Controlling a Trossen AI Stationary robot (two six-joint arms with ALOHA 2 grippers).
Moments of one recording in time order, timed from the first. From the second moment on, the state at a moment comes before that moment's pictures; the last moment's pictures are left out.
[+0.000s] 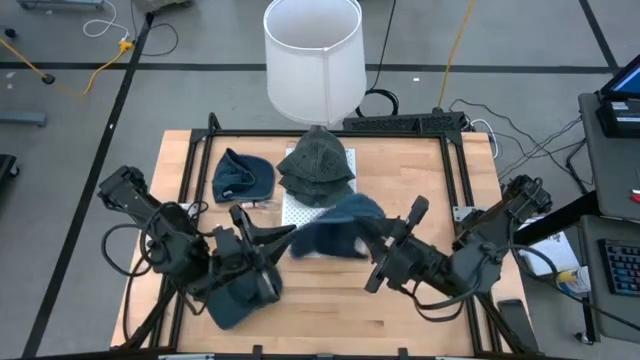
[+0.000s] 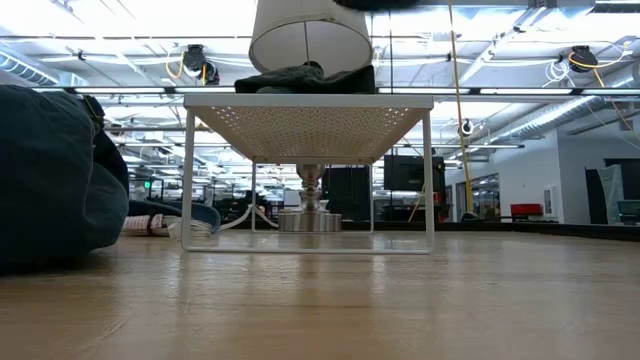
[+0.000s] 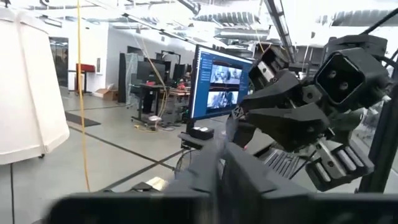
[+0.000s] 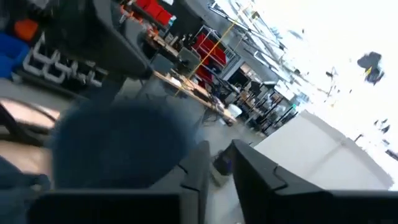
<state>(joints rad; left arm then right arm) -0.71 1.53 1.45 0.60 -1.12 0.29 0.69 1.61 1.80 -0.10 1.24 -0.71</state>
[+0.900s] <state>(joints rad) -0.73 1.53 1.45 0.58 -1.08 0.24 0.91 1.61 1.80 -0.10 1.49 -0.30</state>
